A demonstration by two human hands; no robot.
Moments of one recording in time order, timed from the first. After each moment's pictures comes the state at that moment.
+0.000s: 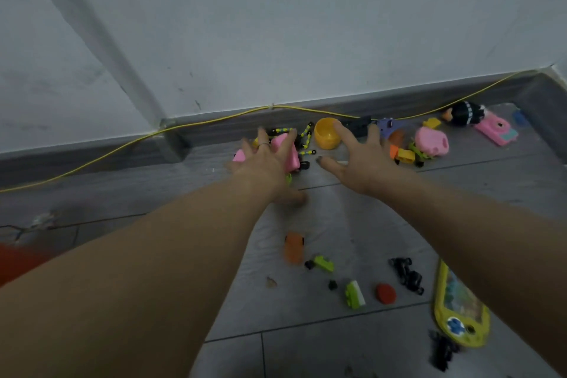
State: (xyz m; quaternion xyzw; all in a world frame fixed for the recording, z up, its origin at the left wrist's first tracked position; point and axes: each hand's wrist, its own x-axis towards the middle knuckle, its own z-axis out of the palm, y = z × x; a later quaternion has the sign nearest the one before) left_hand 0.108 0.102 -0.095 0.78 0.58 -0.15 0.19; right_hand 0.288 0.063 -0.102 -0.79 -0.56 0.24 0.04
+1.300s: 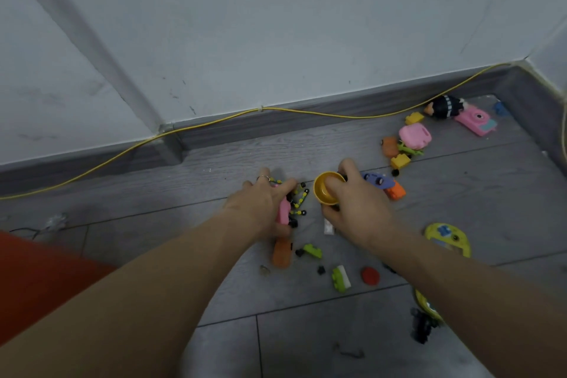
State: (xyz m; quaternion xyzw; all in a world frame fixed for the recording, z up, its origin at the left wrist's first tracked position) left_hand 0.090 0.038 -0.094 0.84 0.48 -0.20 0.15; right_hand 0.282 -0.026 -0.120 -0.68 -0.72 0.10 0.10
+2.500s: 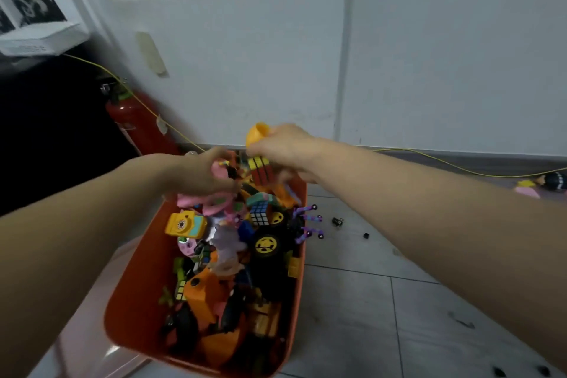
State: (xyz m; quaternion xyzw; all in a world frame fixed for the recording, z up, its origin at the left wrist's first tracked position) left_hand -0.288 -0.079 0.154 0.64 0.72 -0.13 0.22; right_hand -0.105 -0.064 0.164 -0.57 -0.61 0.51 0.21
